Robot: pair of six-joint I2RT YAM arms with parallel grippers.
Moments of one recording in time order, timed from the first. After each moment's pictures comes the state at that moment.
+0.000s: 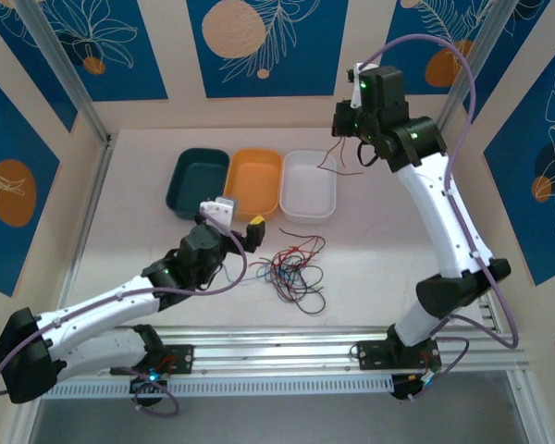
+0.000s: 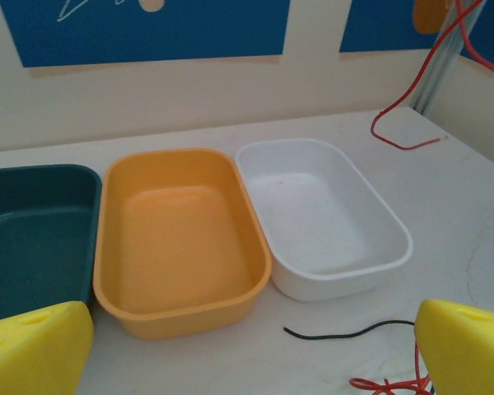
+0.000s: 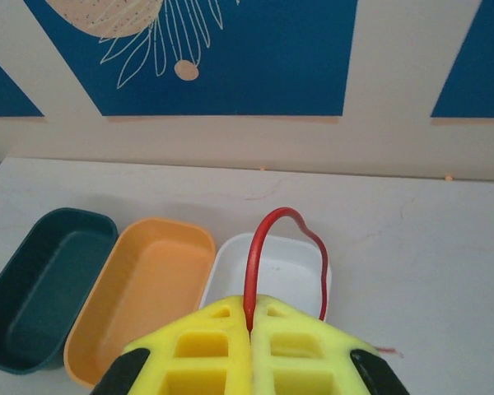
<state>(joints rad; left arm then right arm) -0.90 1.00 0.64 0.10 -0.50 -0.25 0.40 1.63 2.07 -0.95 0.16 0.24</state>
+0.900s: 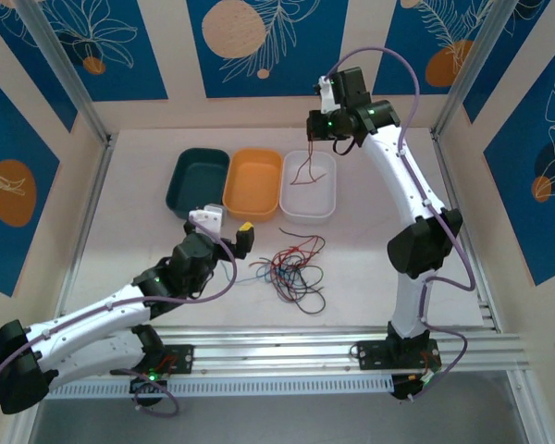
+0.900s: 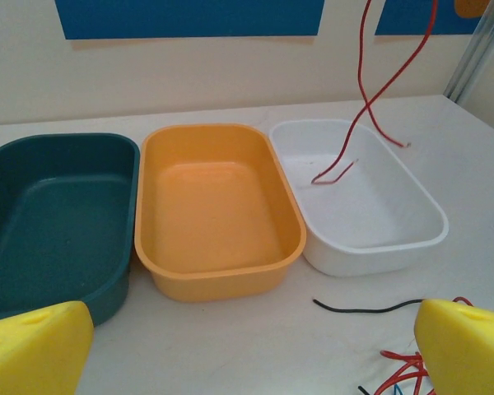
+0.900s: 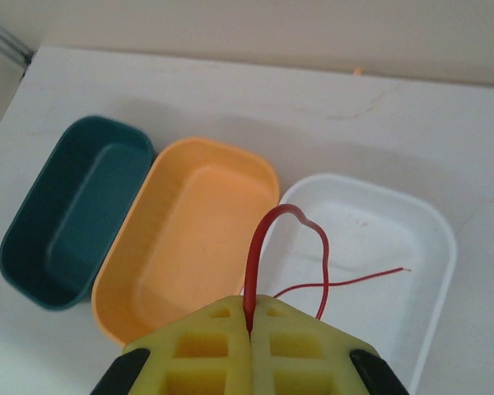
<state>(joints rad) -0.90 0.92 0.58 0.03 -0.55 -0.29 0.35 1.96 2.18 -1.00 -0.17 0.22</state>
